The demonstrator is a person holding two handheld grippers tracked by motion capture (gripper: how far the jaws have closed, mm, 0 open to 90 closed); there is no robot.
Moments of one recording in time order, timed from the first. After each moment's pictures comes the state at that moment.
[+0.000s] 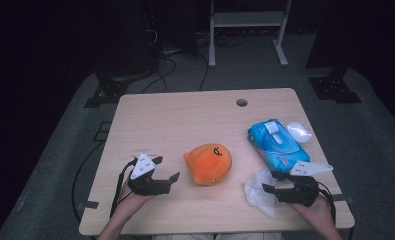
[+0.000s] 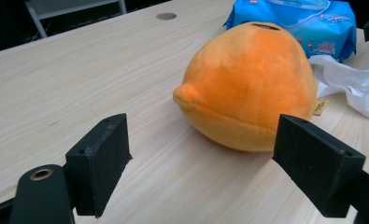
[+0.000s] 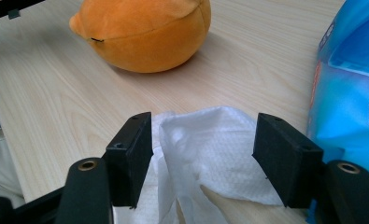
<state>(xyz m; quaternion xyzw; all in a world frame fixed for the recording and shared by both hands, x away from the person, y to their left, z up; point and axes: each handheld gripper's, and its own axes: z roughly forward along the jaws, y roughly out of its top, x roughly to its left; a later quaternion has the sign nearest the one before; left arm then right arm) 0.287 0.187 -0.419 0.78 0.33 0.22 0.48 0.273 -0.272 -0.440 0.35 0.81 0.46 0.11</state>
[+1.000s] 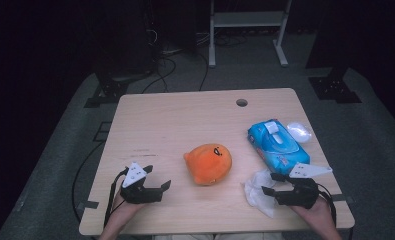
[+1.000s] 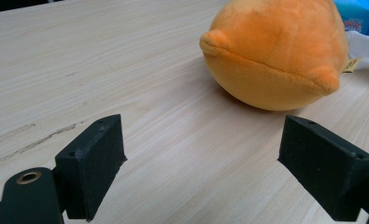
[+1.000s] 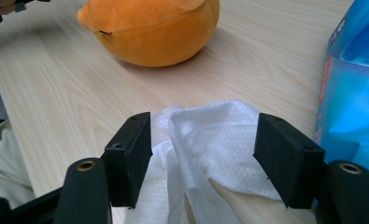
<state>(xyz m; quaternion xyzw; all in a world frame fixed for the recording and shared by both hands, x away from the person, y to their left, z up) 0.277 0.209 -0.448 0.78 0.36 0.21 0.47 0.268 -0.270 -0.442 0.34 0.81 0.46 0.11</state>
